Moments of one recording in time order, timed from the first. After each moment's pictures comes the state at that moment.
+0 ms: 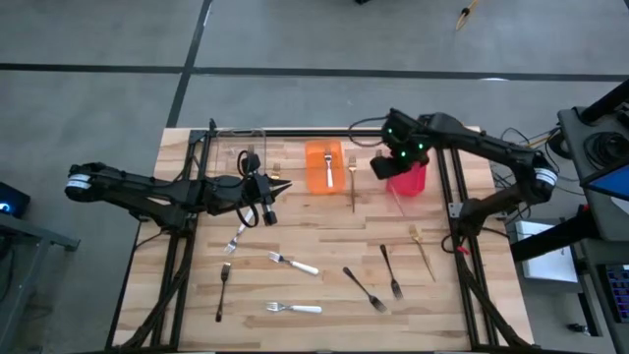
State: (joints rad) left arm -0.07 1.09 0.72 0.08 -0.49 0.17; right arm -0.57 1.40 1.26 -1.13 -0.29 0.59
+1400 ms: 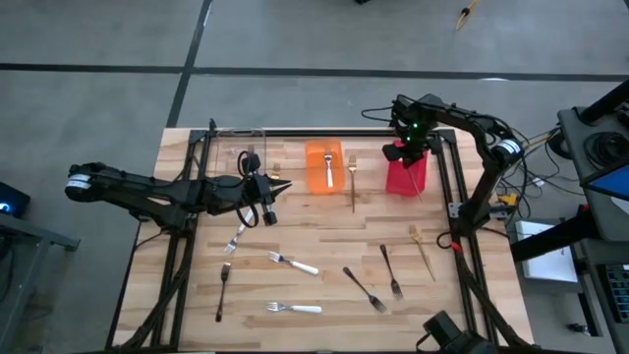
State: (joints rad) left arm -0.07 1.09 0.72 0.08 -0.49 0.19; right arm -0.98 1.76 1.24 -1.20 -0.24 0.31
